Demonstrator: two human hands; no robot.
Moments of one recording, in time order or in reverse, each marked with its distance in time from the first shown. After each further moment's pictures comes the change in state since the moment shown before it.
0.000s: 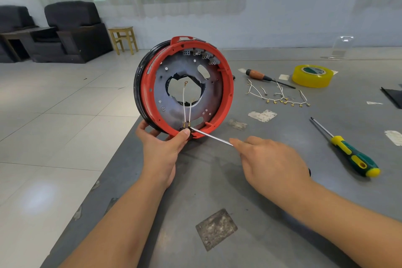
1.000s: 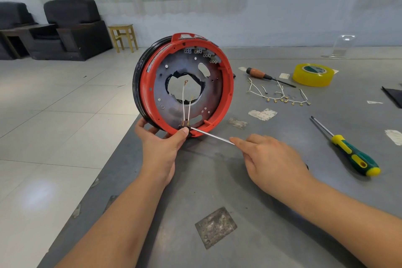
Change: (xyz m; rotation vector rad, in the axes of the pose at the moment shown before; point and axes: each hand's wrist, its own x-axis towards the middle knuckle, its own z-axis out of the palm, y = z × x) left_hand -0.001 0.002 0.002 0.004 0.013 -0.003; right_hand 0.002 0.009 0.009 0.075 -0.066 -0.005
